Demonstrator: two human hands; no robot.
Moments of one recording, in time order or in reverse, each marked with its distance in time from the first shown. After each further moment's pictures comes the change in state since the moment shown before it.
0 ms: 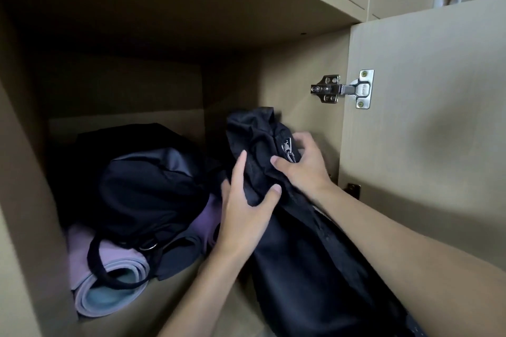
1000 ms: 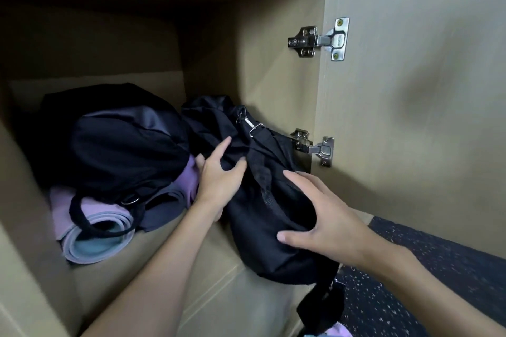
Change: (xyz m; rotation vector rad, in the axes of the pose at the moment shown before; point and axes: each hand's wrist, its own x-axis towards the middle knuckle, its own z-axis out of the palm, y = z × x) left_hand 0.000 -0.025 0.004 0.120 0.029 -0.235; right_hand -0.144 0.042 -0.079 -0.464 -0.465 -0.023
